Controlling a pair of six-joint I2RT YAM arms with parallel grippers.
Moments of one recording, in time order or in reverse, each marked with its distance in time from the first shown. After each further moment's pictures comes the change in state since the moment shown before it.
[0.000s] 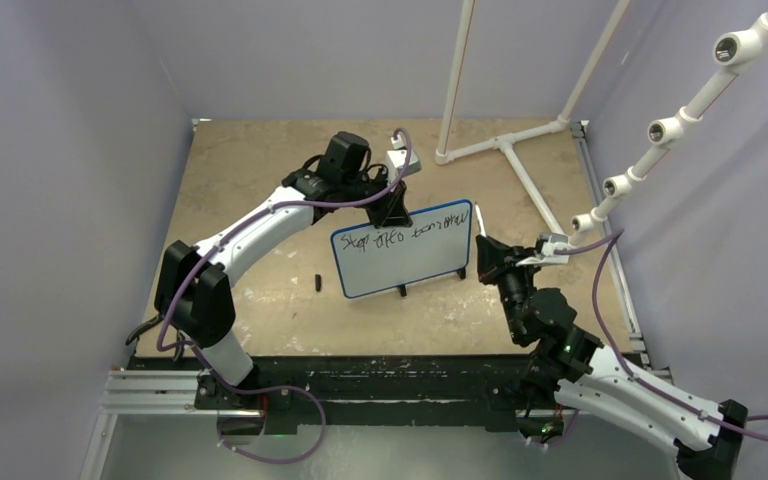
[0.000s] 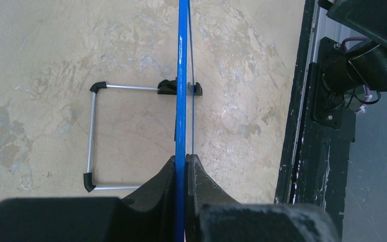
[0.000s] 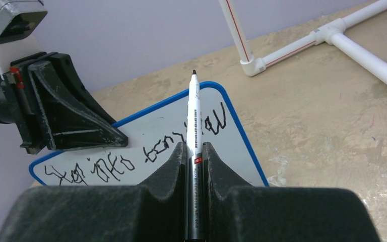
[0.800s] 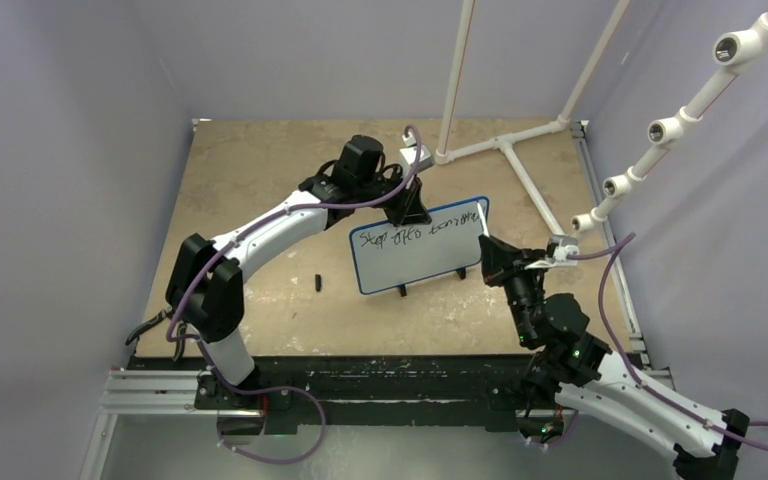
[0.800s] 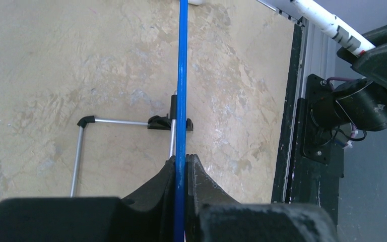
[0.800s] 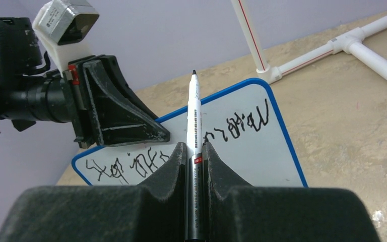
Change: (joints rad) left arm -0.058 0.049 -0.016 0.202 -0.028 -0.172; right arm -0.002 -0.084 0.000 -0.016 -0.060 -0.004
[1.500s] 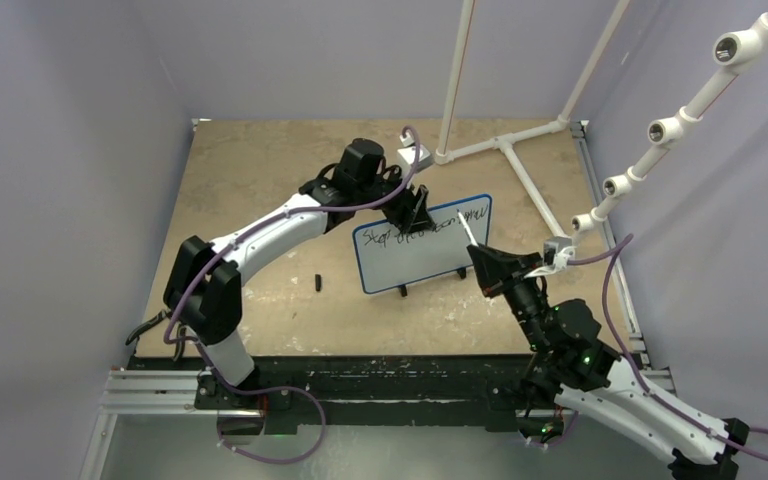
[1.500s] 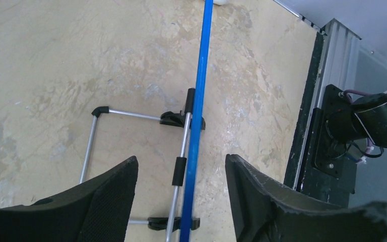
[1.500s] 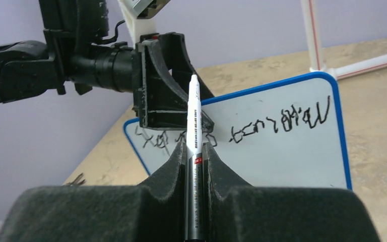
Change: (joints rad) left arm -0.012 0.003 -0.016 0.040 -0.084 -0.044; right arm 0.000 -0.087 0.000 -0.055 -0.201 -0.016
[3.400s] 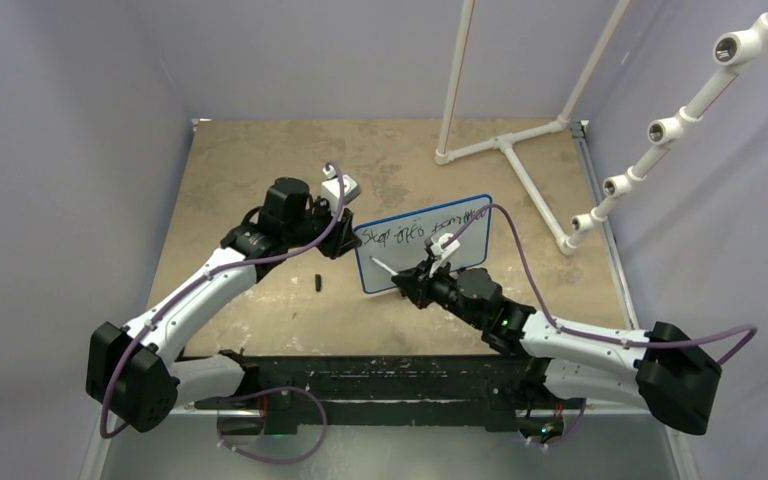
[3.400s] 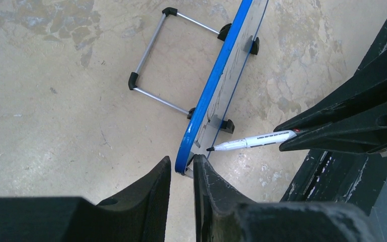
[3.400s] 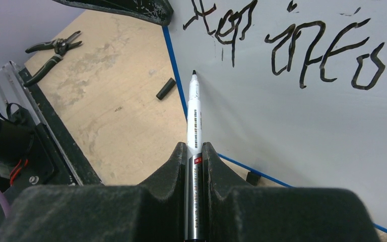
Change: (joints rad) left arm 0.164 -0.534 -0.467 -0.130 -0.172 0.061; right arm 0.035 0.742 0.019 0.344 -0.425 -0.036
